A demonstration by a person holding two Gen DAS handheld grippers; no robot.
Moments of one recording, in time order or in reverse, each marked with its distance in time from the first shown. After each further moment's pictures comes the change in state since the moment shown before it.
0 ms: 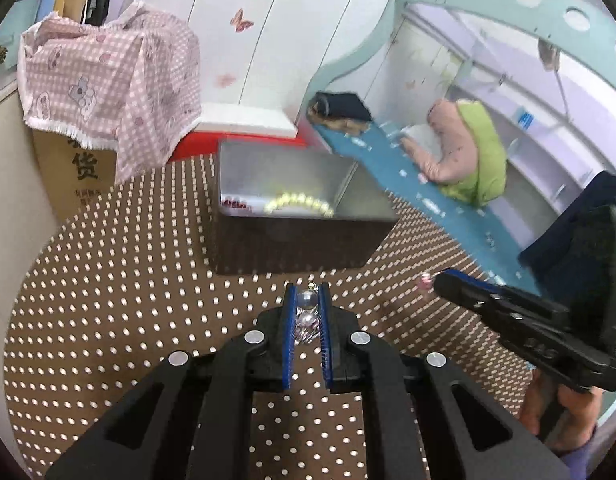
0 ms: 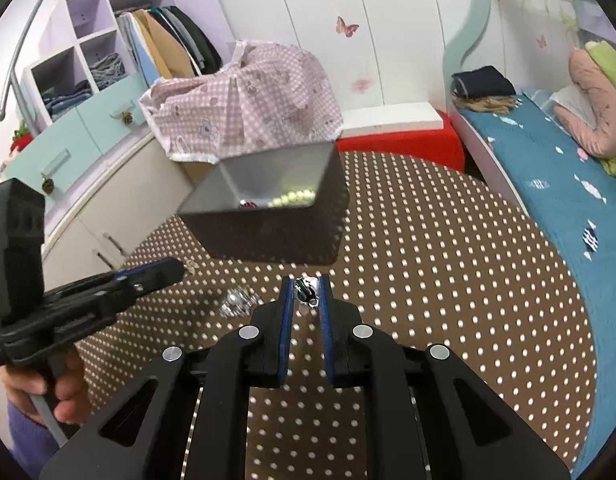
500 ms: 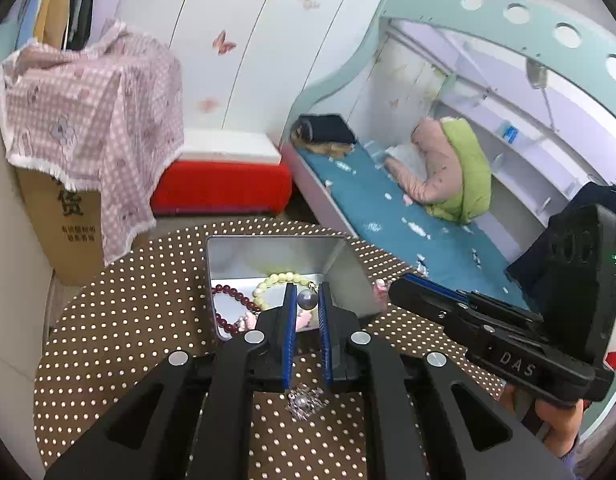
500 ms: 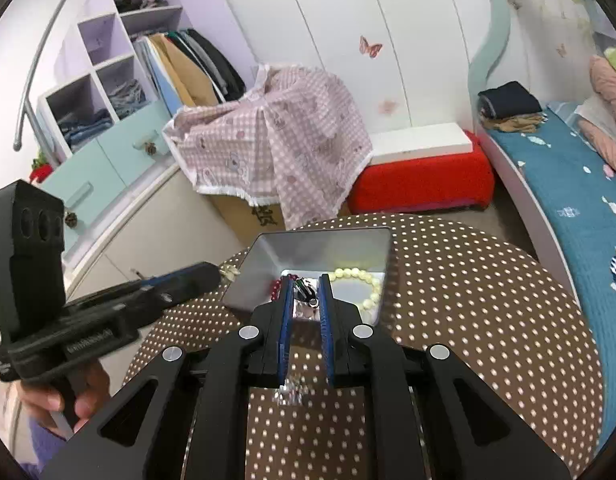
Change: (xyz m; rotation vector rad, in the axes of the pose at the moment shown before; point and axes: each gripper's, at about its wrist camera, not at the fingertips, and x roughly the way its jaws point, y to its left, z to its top) left arm 0.010 0.006 0.071 0.021 -0.025 -0.034; right arm 0.022 0.023 0.074 0.013 -0.043 0.095
